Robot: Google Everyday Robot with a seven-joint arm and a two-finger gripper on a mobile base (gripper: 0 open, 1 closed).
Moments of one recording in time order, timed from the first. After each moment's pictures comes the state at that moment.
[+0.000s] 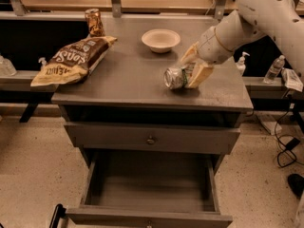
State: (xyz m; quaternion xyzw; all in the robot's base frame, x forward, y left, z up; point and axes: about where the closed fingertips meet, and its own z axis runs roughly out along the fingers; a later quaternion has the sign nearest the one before) arm 0.673 -0.127 0.857 -0.76 0.57 0.04 0.31
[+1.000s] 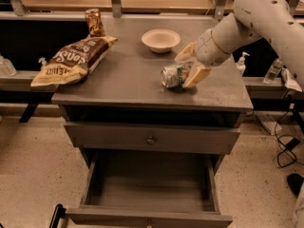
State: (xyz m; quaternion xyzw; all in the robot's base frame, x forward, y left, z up) arm 0.673 -0.119 0.848 -0.77 0.56 0.05 0.31
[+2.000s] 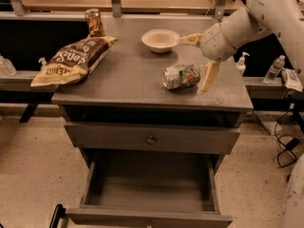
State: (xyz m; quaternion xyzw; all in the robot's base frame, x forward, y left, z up) arm 0.668 -0.122 0.866 -0.77 0.53 0.10 0.34
